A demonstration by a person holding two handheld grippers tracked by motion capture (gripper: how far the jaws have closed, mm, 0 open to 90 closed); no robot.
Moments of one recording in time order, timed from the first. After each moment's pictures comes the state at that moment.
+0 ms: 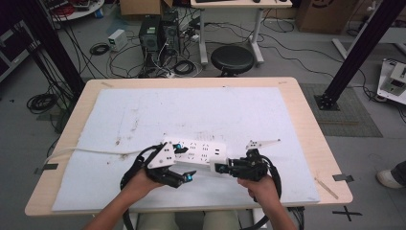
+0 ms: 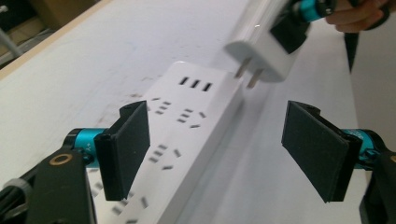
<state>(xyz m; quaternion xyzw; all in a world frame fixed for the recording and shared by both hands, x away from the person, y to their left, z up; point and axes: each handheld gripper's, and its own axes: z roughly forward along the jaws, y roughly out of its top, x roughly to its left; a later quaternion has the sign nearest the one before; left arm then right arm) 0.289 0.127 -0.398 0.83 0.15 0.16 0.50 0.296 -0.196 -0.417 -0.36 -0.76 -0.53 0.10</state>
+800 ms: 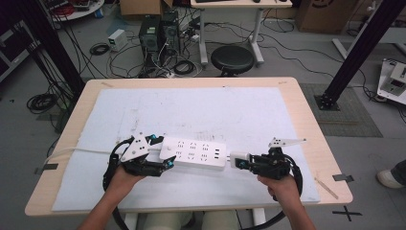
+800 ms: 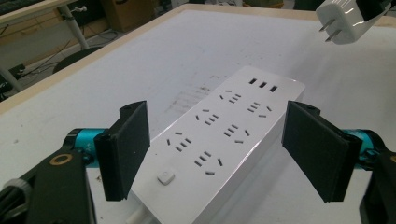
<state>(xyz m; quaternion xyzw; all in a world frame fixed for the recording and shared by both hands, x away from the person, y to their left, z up) 0.288 0.174 -0.387 0.79 0.22 0.22 0.52 0.288 -0.242 -0.395 -0.38 -0.76 -0.52 0.05</state>
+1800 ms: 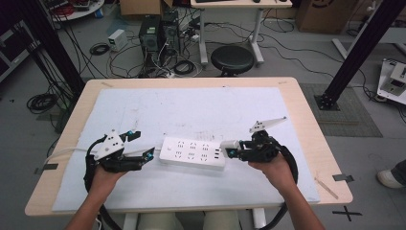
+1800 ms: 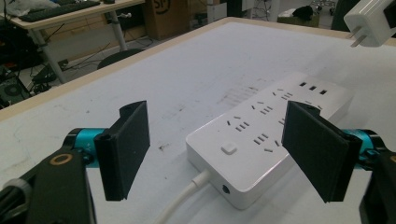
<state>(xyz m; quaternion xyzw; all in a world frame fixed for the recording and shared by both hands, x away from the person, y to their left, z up) 0.292 0.230 -0.393 0.75 0.29 0.26 0.54 0.322 -0.204 -0.357 -0.33 -0.84 -0.43 0.00</state>
